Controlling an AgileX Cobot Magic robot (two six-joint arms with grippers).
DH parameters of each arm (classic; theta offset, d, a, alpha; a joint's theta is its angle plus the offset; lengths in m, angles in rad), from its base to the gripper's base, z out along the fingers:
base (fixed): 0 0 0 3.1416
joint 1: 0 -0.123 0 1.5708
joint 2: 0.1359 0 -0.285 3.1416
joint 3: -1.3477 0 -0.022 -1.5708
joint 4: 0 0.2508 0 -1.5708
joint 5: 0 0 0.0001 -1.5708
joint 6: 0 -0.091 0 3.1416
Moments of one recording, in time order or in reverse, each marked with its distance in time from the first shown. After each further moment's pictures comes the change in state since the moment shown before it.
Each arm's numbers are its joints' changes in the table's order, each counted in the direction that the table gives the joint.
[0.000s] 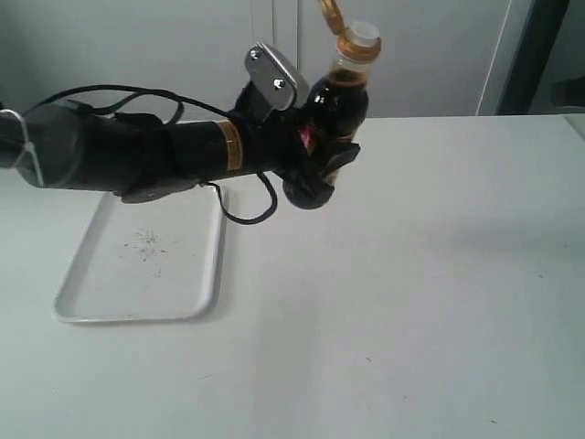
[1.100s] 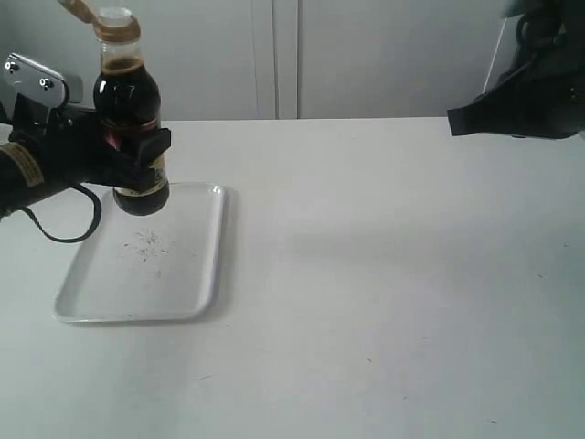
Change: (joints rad) left arm -0.379 -0.302 -0.513 -0.279 -0.165 -0.124; right arm -0.284 0.000 0.000 0.028 0.002 0.078
